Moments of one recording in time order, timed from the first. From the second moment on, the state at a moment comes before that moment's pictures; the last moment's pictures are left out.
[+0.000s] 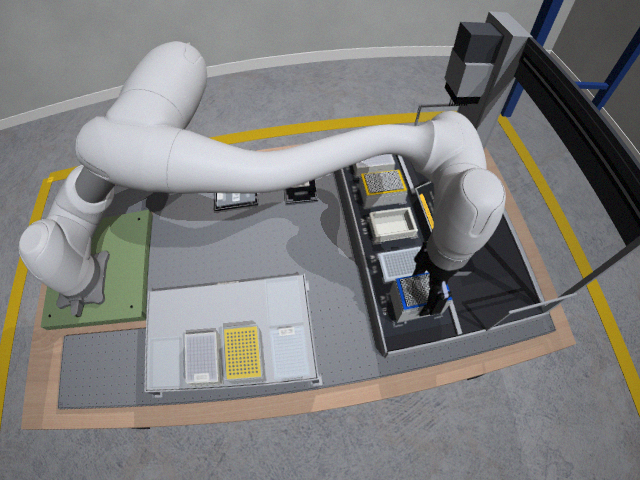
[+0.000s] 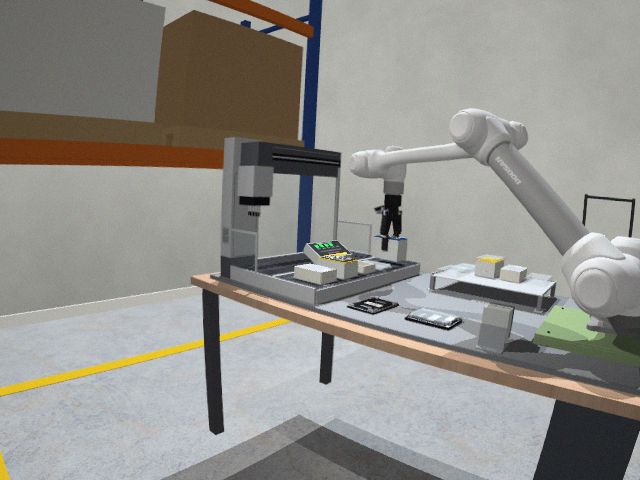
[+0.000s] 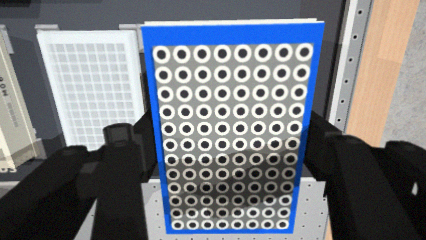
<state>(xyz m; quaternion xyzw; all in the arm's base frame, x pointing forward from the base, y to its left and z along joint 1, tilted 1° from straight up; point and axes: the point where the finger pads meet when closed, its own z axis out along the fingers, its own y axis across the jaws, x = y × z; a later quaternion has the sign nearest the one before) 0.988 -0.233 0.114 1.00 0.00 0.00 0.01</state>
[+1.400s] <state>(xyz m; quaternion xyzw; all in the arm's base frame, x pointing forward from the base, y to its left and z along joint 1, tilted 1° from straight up) 0.988 -0.234 0.103 1.00 0.00 0.00 0.01</state>
